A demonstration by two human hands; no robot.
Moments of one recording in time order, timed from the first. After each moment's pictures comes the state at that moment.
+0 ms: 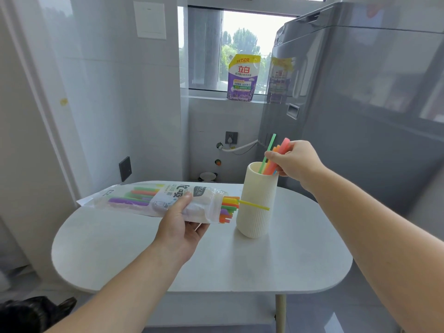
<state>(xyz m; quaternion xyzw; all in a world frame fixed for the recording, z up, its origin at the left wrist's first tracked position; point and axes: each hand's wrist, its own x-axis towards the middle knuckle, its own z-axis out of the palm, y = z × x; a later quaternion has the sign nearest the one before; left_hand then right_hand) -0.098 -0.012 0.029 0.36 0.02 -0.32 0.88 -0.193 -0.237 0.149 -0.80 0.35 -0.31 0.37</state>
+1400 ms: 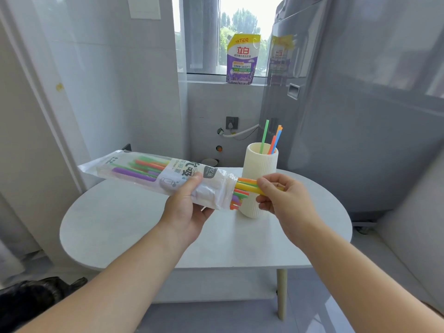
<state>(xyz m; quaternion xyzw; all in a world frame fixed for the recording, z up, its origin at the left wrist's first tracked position) -0.117 -0.011 0.040 0.39 -0.05 -0.32 0.86 -0.253 -0.149 0.068 -0.65 0.28 -0.31 0.64</state>
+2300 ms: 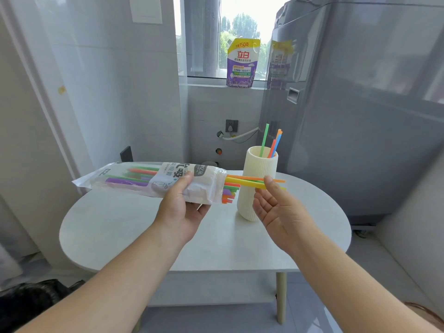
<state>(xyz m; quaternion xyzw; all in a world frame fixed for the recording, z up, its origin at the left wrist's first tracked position) -0.111 -0.005 0.048 0.35 -0.03 -0.31 0.88 -0.252 -0.136 0.064 -0.36 0.23 -0.28 0.86</state>
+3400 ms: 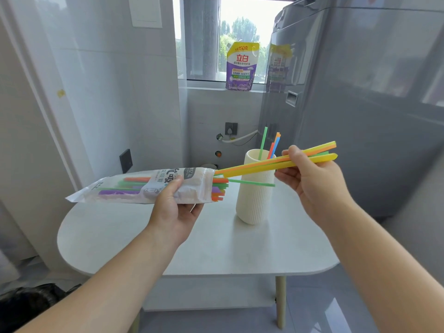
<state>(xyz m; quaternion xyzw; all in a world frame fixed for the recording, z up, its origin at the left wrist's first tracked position) -0.101 -0.003 0.047 0.34 0.02 -0.30 0.89 -0.263 -0.178 0.118 -0.55 0.22 -0.42 0.69</state>
